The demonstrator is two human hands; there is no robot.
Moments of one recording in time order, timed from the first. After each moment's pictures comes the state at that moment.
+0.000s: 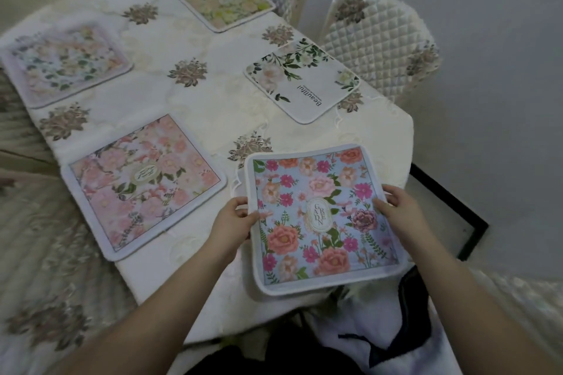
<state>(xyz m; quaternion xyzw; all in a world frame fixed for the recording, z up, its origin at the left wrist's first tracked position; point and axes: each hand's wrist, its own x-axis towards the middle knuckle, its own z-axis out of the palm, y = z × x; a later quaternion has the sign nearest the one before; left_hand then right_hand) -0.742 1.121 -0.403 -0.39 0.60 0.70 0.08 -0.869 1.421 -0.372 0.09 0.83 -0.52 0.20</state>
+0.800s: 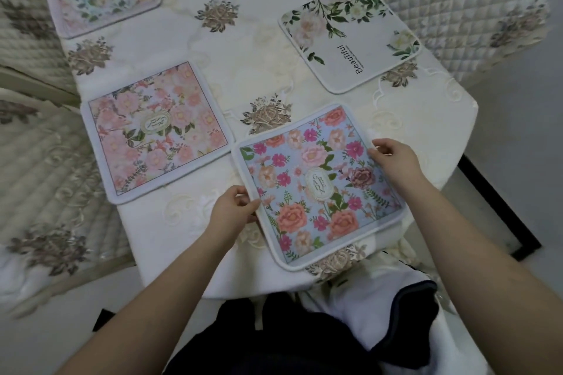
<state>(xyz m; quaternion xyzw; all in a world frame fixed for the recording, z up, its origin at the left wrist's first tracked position) -0.733 1.153 -0.446 -0.51 0.60 0.62 0.02 -0.986 1.373 -0.433 -0.08 0.89 -0.40 0.23</state>
